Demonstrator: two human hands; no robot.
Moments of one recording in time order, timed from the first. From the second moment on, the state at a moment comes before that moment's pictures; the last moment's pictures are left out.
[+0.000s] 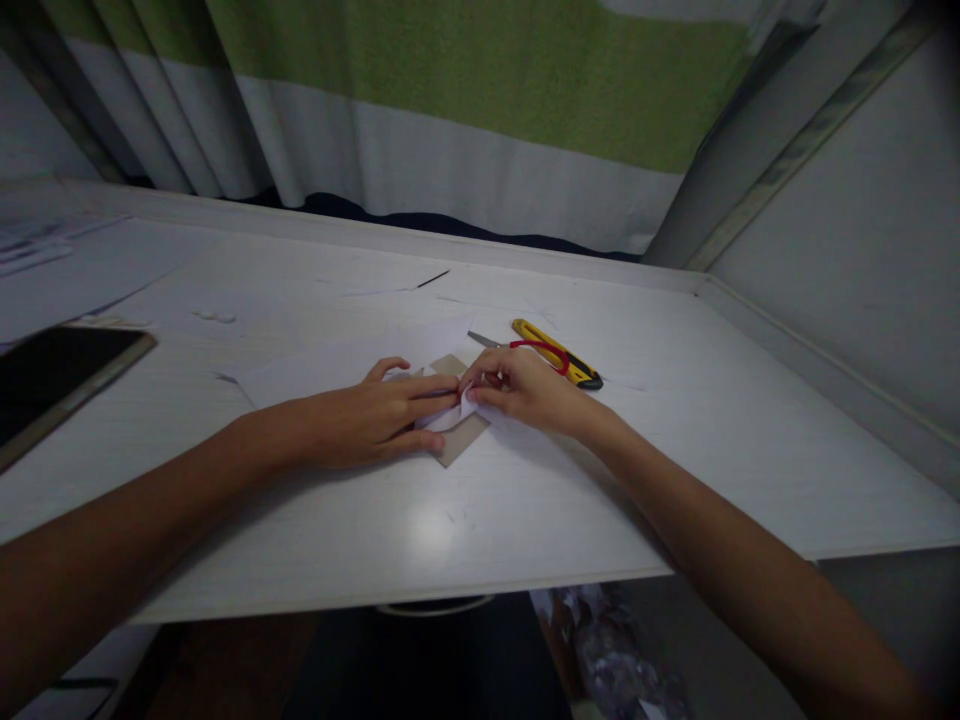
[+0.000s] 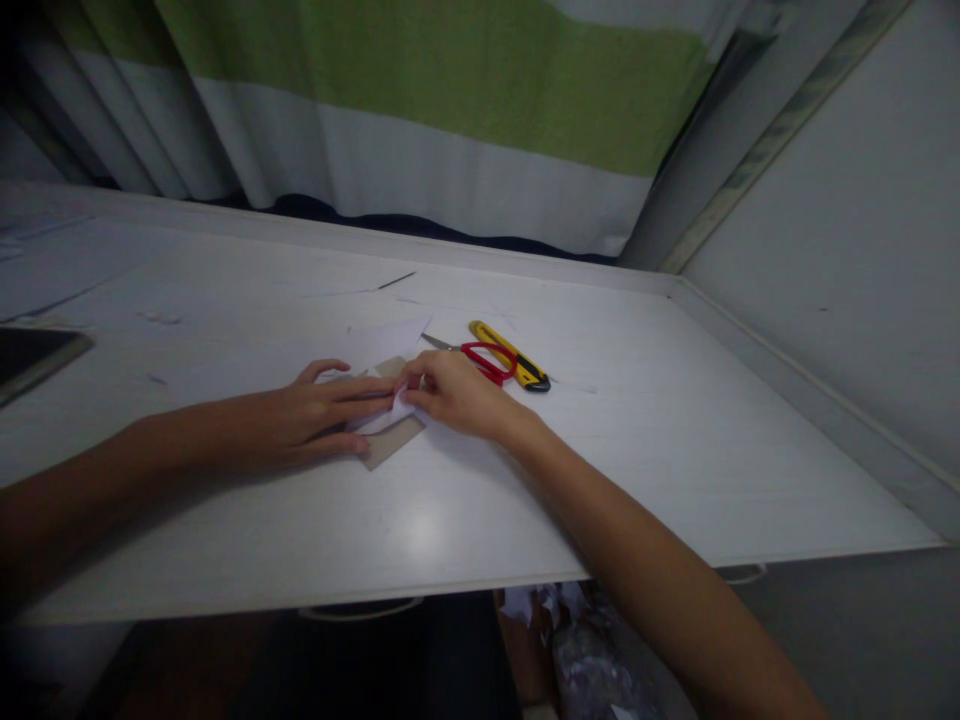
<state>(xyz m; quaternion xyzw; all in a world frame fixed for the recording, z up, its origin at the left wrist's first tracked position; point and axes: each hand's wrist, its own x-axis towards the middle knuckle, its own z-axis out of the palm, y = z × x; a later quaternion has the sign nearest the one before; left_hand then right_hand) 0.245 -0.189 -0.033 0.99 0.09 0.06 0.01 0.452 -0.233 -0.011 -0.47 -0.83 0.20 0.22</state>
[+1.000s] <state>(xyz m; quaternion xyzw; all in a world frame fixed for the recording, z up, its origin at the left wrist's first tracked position) 0.247 -0.189 -0.026 0.98 0.13 0.04 0.12 0.438 -0.234 -0.026 -0.59 -0.75 0.19 0.23</state>
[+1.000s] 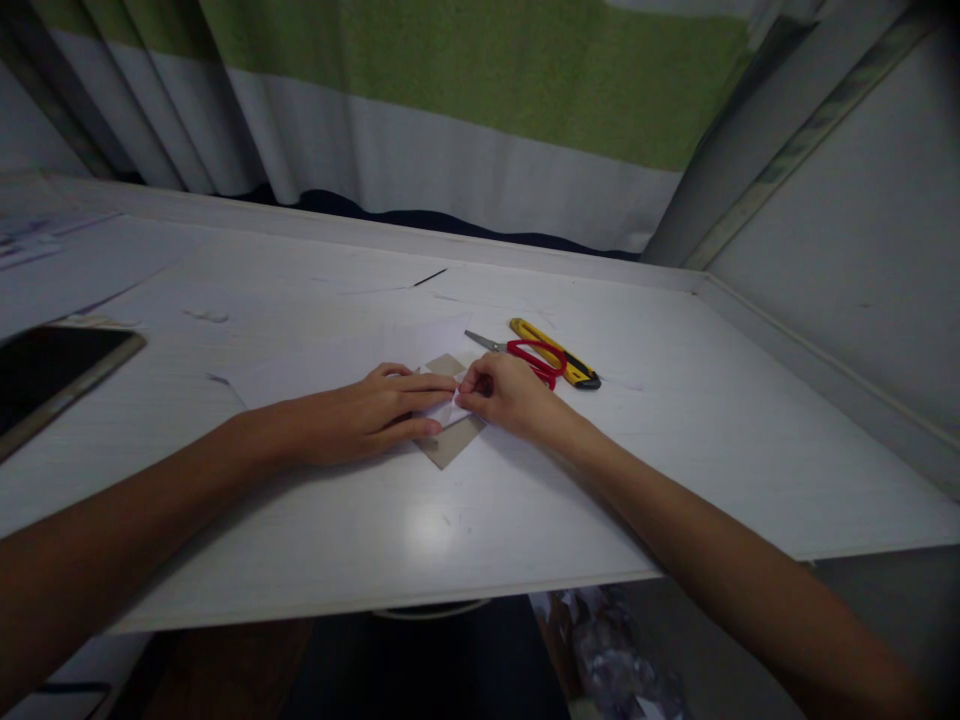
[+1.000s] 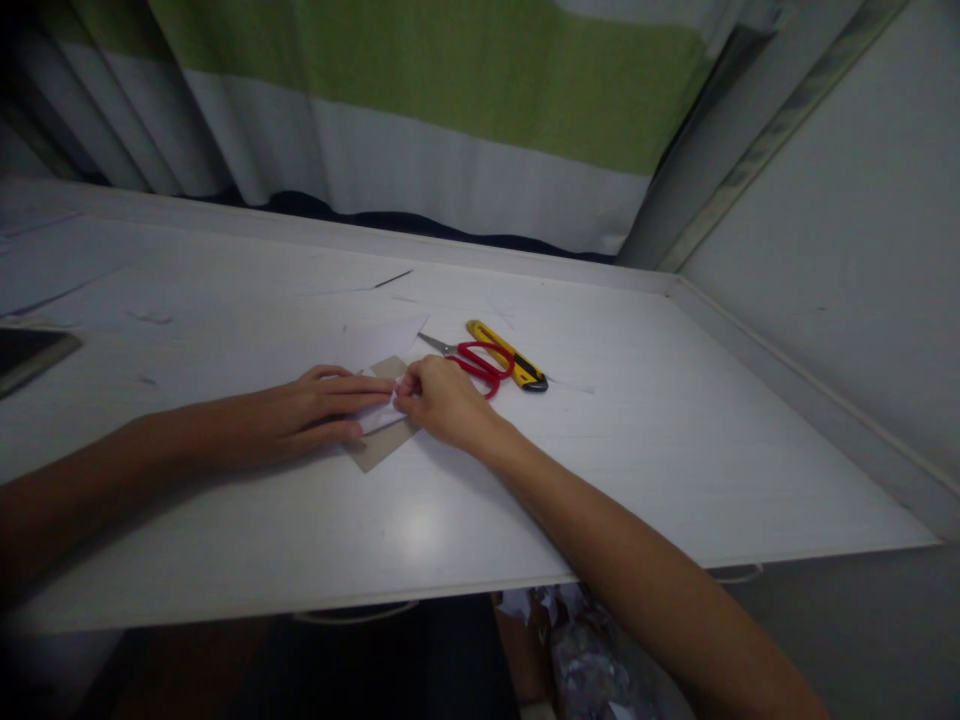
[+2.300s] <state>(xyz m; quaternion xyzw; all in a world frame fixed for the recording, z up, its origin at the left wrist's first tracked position) 0.236 -0.181 -0.021 0.98 0.13 0.06 0.10 0.448 -0.239 -0.007 -0.44 -0.88 0.10 0.13</state>
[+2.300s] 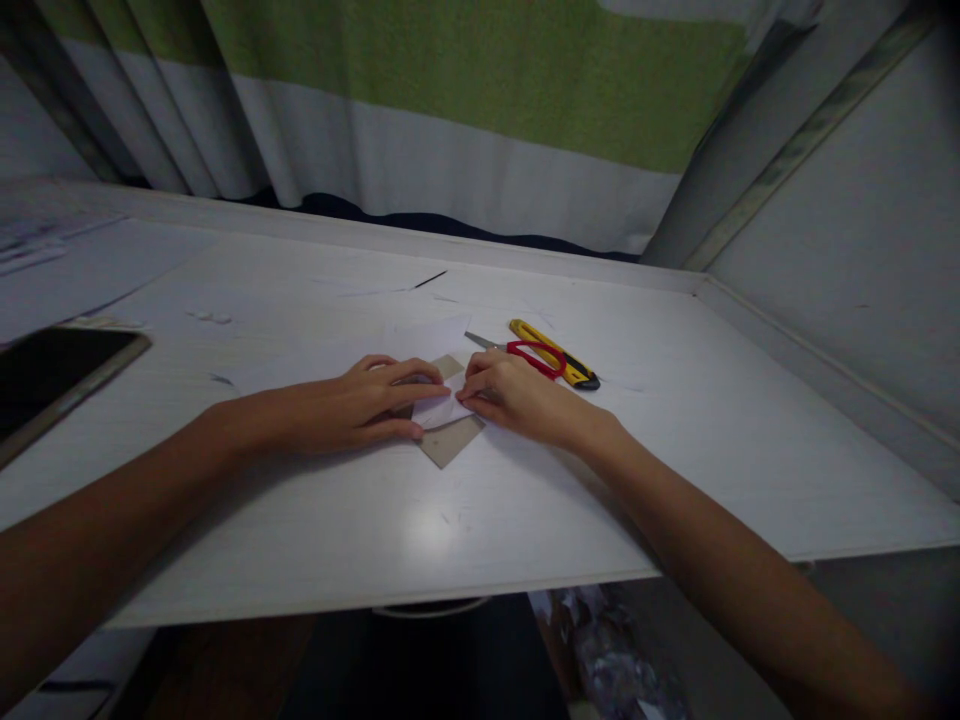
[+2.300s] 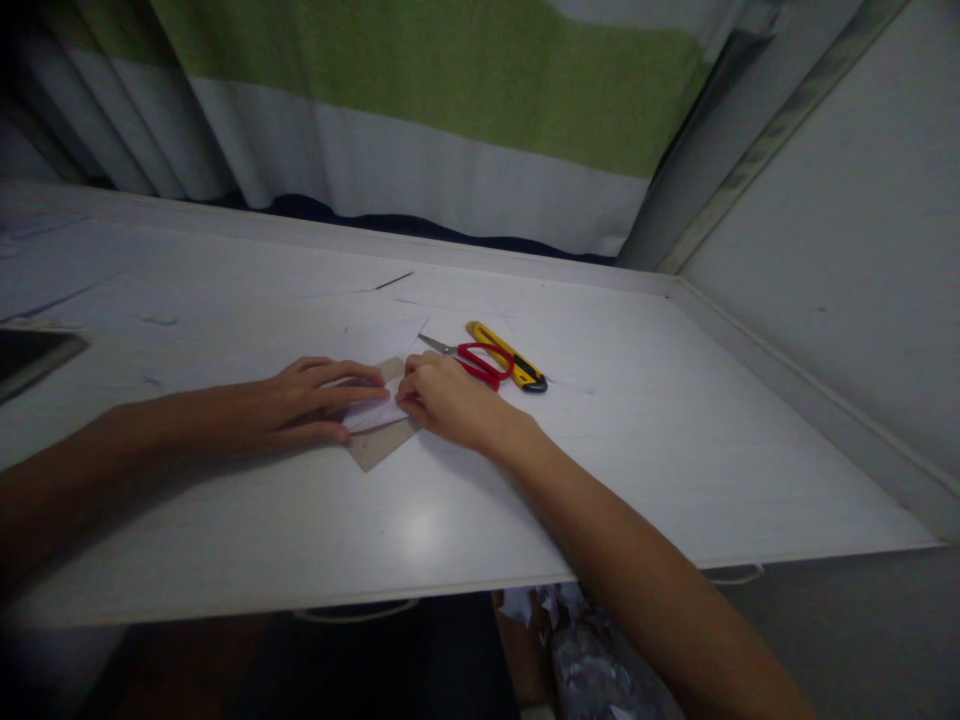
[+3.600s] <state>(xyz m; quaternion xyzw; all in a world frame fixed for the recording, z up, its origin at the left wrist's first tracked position) 0.261 -0.197 -0.024 0.92 0.25 0.24 0.17 0.454 -0.234 -0.007 -0.41 -0.90 0.10 0.10</state>
